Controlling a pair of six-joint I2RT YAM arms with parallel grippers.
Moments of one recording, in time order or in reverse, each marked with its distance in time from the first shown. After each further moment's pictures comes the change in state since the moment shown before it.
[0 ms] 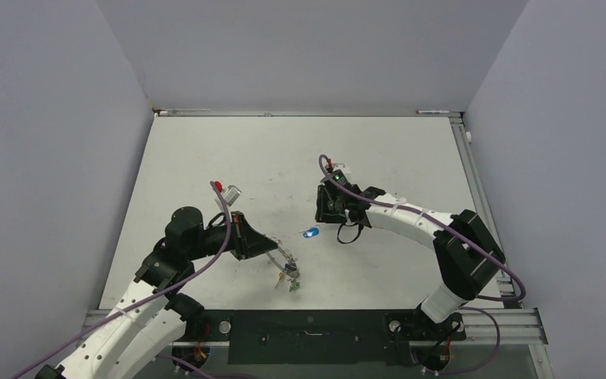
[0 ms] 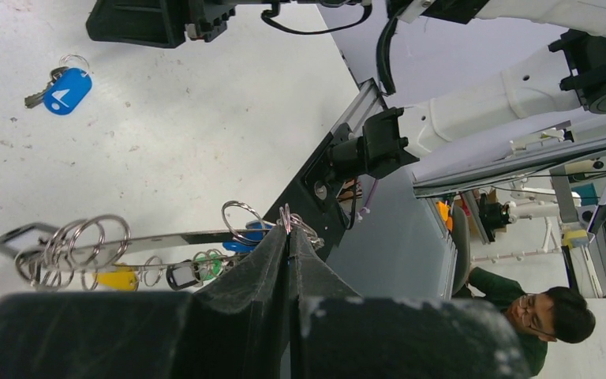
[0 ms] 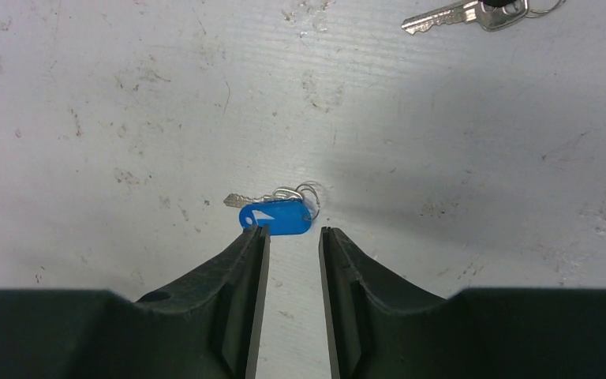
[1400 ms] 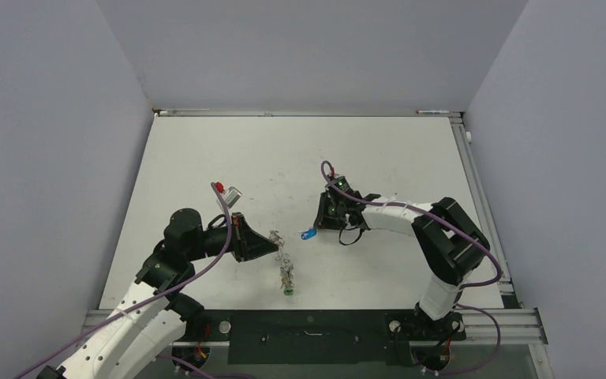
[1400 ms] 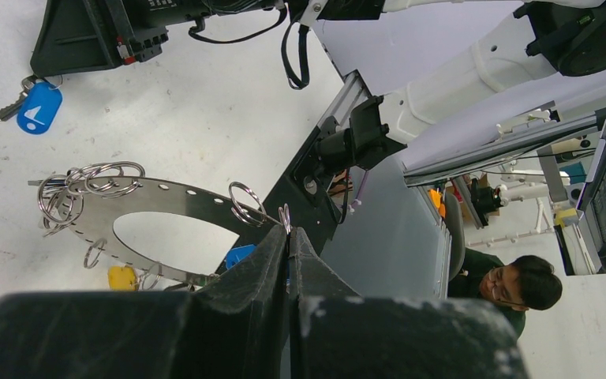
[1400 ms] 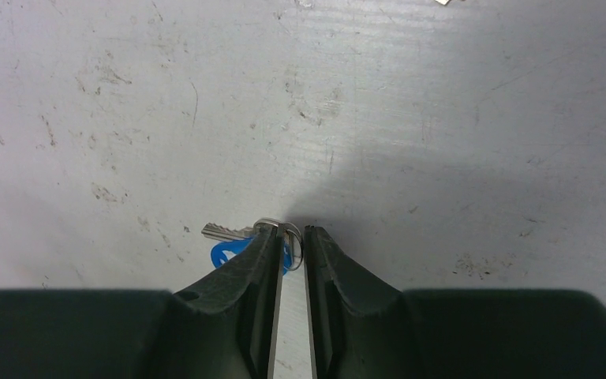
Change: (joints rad) left arm 0.006 -0.015 -0.025 0.058 0.062 0.001; right arm -0.058 0.135 -0.101 0.233 -0.168 0.058
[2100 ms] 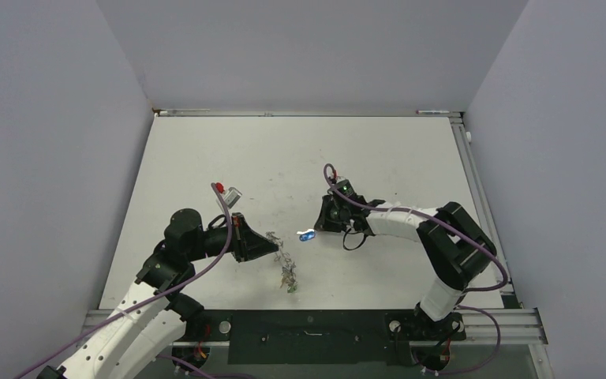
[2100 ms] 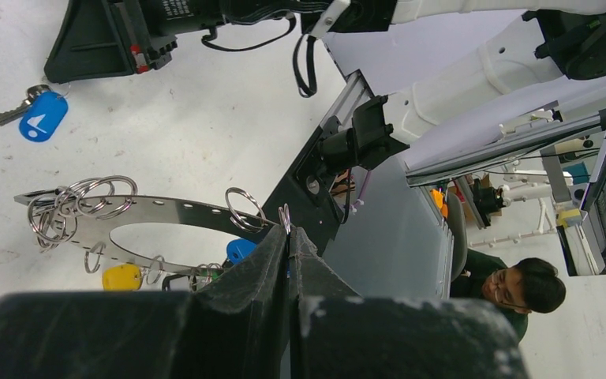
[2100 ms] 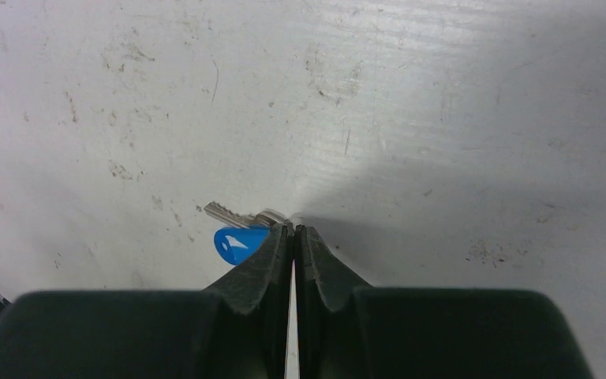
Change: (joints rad) left arm 0.001 0.000 -0.005 0.002 -0.001 0.005; right arm -0.002 -0.024 -0.057 0.074 -0.040 0.006
